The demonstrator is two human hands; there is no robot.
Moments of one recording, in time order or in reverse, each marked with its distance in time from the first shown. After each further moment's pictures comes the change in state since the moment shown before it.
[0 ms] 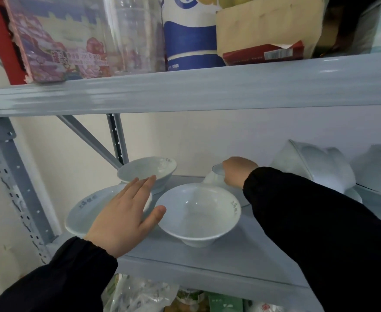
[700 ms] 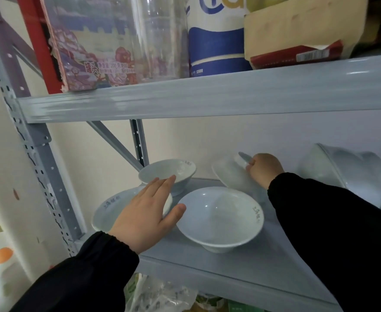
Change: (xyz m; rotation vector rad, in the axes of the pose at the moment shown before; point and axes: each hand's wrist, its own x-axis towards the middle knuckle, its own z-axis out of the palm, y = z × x) left_hand 0.006 0.003 -0.010 -0.034 -0.036 -0.021; right_hand 0.020 0.011 0.005 0.342 0.300 0.165
